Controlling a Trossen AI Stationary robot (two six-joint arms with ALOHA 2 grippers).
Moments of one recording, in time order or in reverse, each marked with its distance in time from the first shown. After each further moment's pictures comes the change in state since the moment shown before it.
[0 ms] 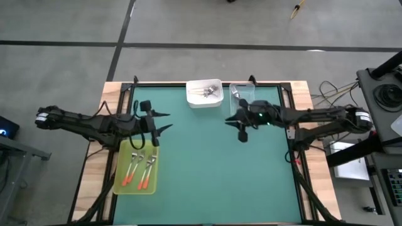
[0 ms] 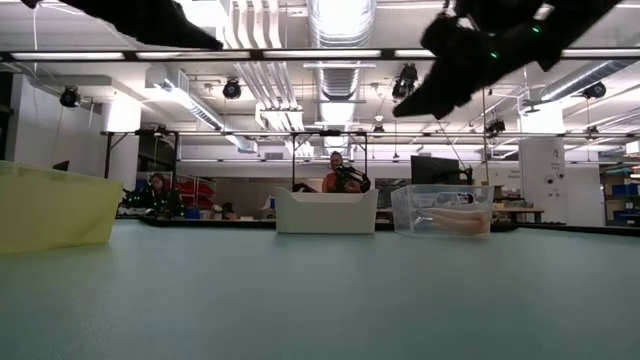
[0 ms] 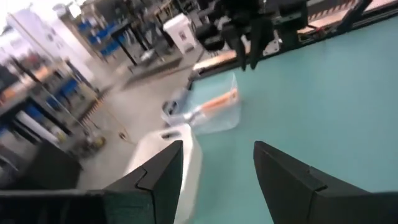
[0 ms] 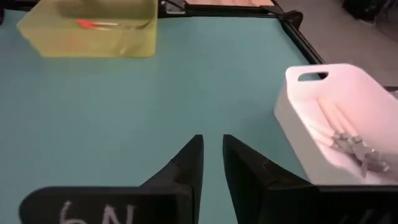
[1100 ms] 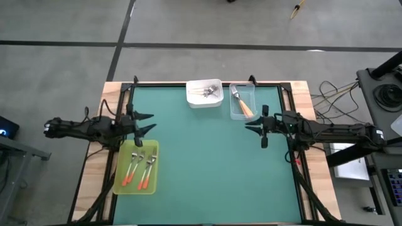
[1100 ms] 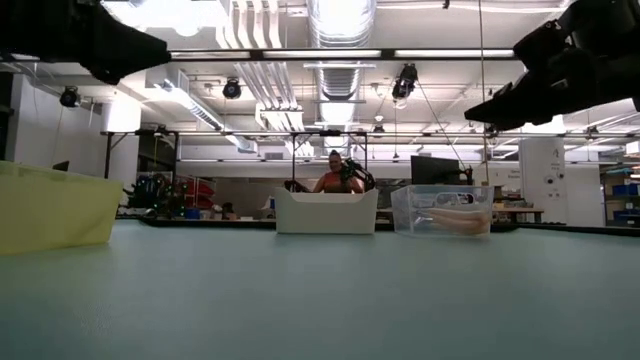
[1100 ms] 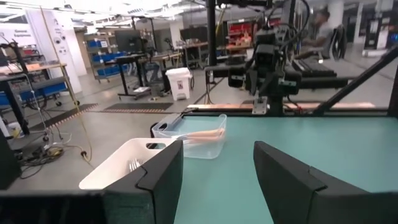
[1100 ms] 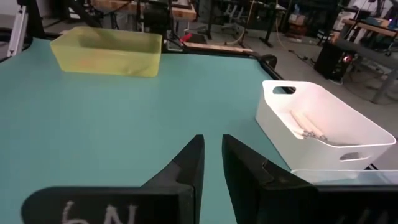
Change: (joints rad) left arm 0.000 -0.591 -0.343 0.032 0.058 -0.235; right arm -0.001 -0.619 -0.499 0.129 0.004 -0.041
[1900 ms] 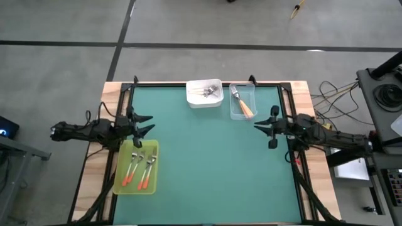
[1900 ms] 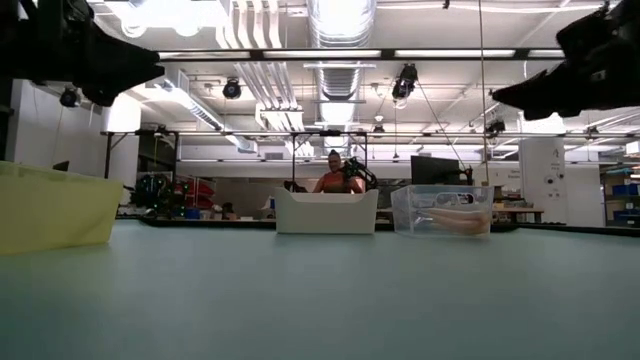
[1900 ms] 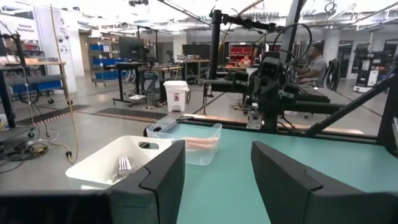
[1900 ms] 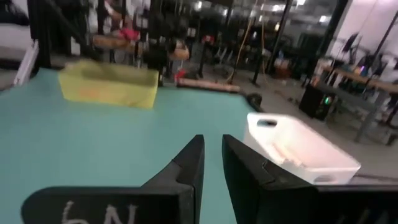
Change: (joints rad) left arm 0.000 -0.194 -0.136 0.028 0.001 -0.084; right arm 0.000 -0.466 -0.090 -0.171 0.001 -0.038
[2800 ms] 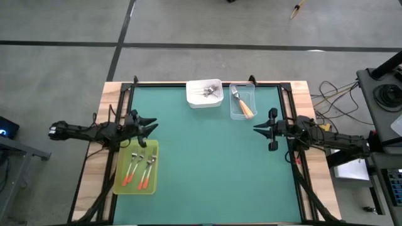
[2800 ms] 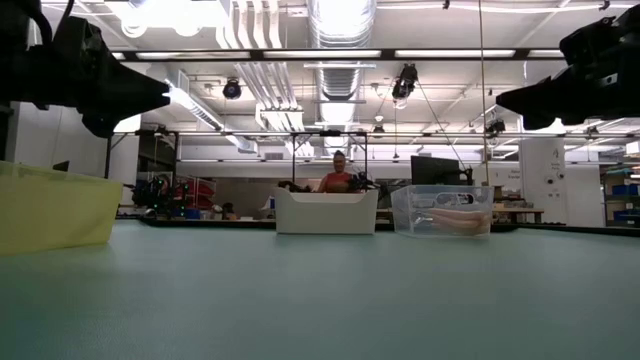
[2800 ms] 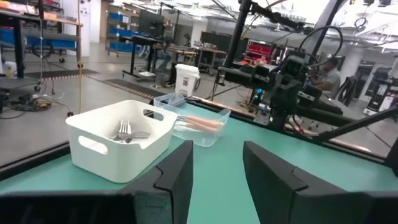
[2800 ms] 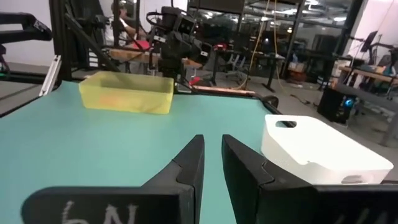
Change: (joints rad) left arm 0.000 0.052 -0.104 0.095 -0.085 -0.219; right arm 0.000 -0.031 -0.068 0.008 -0.054 0.059
